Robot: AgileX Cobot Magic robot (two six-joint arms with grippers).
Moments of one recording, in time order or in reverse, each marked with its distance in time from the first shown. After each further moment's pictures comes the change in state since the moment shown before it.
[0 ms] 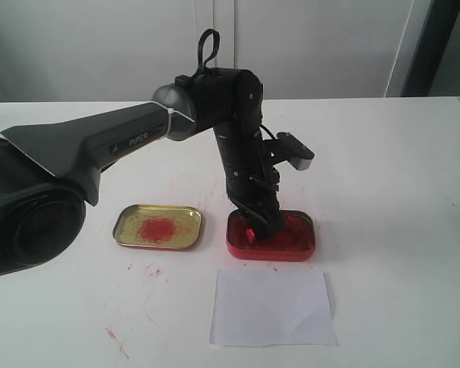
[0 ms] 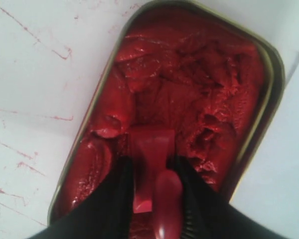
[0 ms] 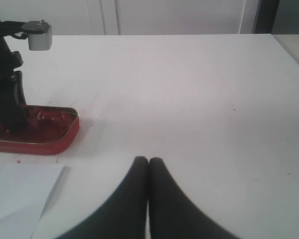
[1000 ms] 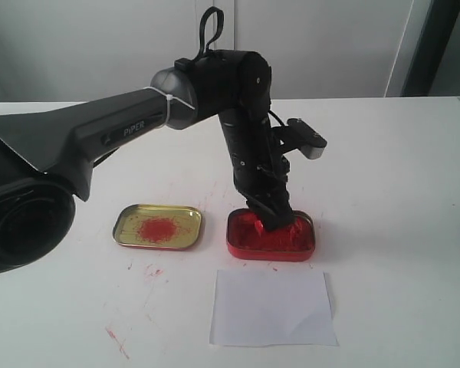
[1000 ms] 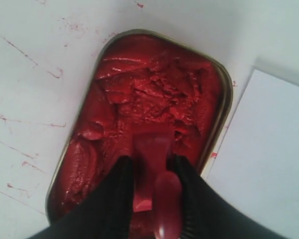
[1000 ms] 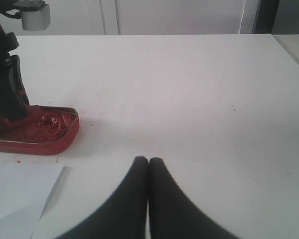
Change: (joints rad) left arm -0.024 -0.075 0.011 -0.001 0.002 0.000; right arm 0.000 0.000 0.000 0.000 0.000 0.000
